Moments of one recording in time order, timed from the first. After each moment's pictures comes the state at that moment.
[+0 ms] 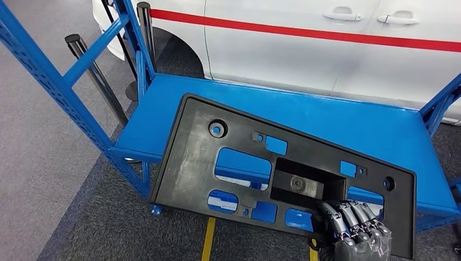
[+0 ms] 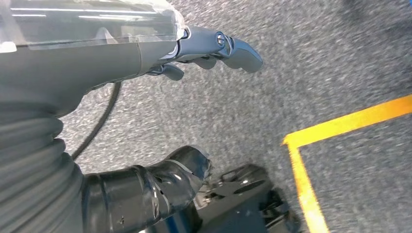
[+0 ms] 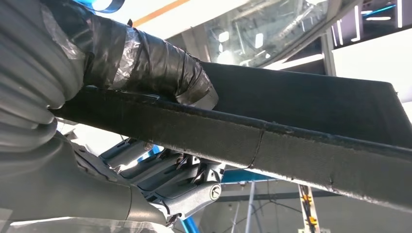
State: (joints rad) left arm -0.09 -0.21 1.00 -0.21 -1.32 0.30 -0.33; right arm 0.35 0.01 0.21 -2.16 1.31 -0.69 -0.29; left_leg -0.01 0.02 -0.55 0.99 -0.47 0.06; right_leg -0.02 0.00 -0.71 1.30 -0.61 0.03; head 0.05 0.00
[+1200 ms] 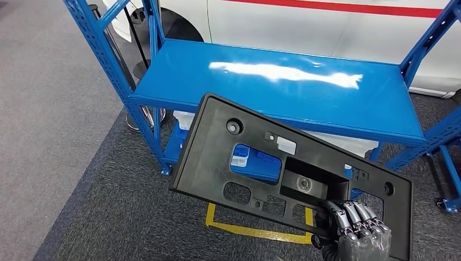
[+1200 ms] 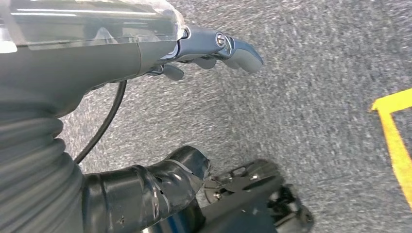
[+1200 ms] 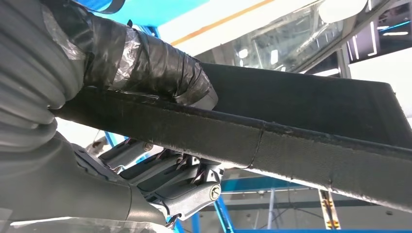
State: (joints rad) left arm -0.09 -0.22 1.00 -0.21 -1.32 0.30 -0.33; right arm 0.37 0.10 0.10 -2.09 1.20 -0.69 -0.44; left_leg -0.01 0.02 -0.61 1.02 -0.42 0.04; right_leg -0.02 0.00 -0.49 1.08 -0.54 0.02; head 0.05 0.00
